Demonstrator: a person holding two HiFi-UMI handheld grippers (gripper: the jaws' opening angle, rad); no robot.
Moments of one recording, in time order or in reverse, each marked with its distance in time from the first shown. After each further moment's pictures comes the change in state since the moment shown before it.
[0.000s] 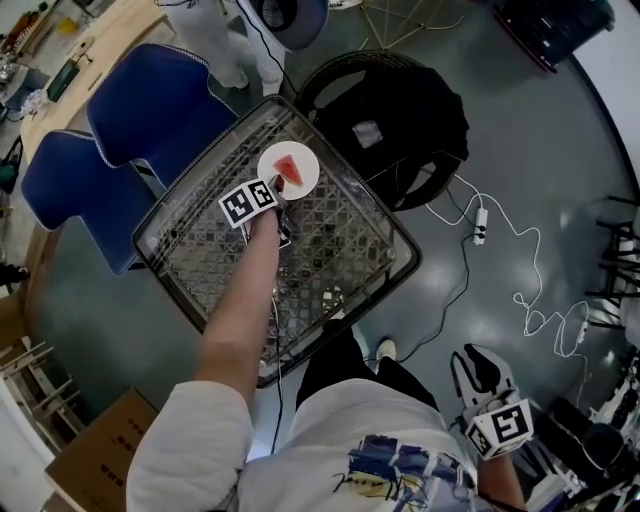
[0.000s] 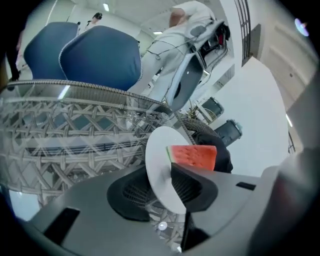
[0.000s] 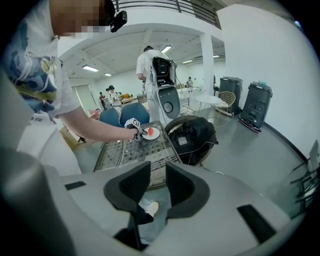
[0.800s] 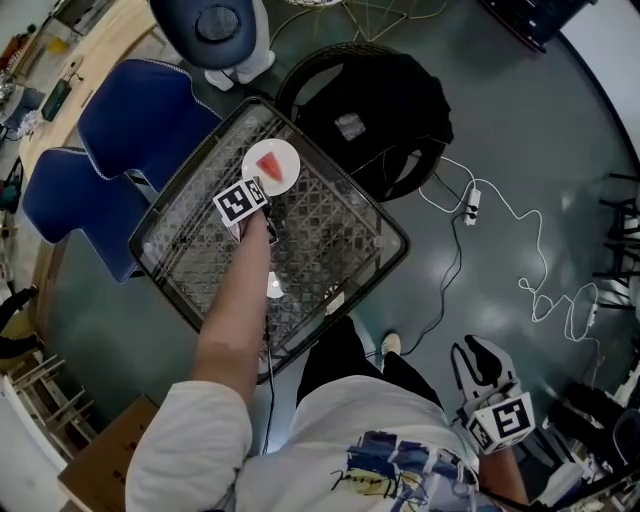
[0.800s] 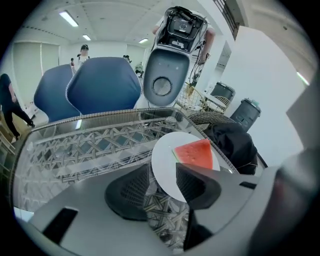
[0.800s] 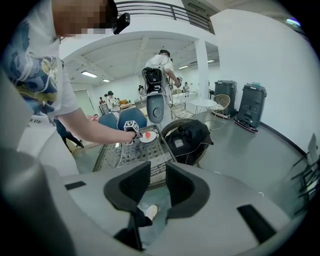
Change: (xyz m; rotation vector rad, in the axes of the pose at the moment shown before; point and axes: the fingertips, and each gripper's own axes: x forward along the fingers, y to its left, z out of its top) left arm -0.027 0.010 0.004 0.212 -0.039 0.298; right arm -0.026 -0.019 -0.017 0.024 -0.066 -0.016
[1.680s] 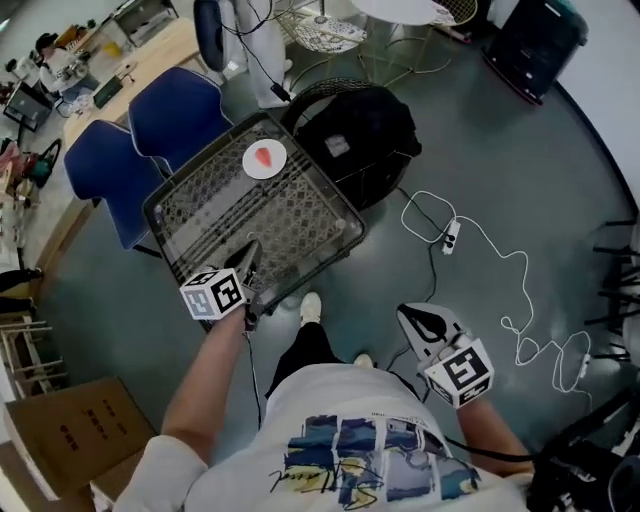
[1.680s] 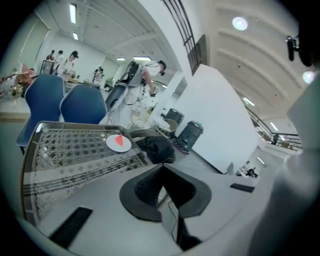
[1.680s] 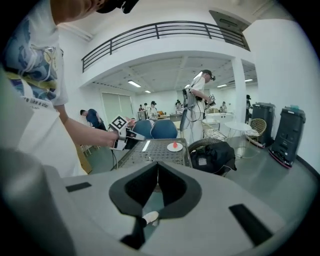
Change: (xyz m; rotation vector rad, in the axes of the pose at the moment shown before) left arm -0.353 -0.127 -0.155 0.075 -0.238 -0.487; right arm -0.085 0.007 -0.039 -0.308 -0.191 0.354
